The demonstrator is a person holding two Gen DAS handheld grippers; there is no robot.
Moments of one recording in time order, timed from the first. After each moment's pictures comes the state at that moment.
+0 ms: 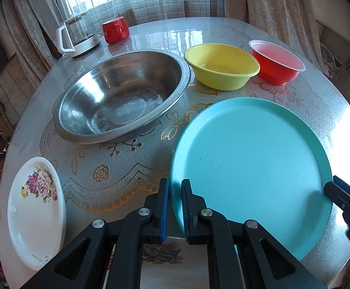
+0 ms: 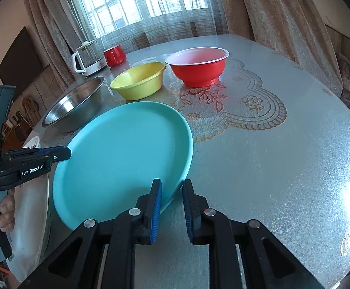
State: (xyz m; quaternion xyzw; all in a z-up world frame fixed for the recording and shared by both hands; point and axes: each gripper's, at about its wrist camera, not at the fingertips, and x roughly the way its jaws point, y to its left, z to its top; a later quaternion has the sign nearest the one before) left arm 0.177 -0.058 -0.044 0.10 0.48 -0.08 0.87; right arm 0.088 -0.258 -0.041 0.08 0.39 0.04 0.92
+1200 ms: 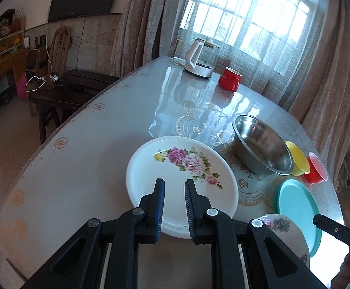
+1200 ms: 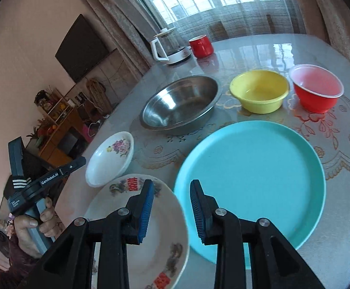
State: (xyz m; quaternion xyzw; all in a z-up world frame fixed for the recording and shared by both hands) left arm 0.087 0.183 -0.005 -0.17 0.36 0.06 0.91; right arm 0.131 -0.131 0.009 0.11 0.43 0.28 0.85
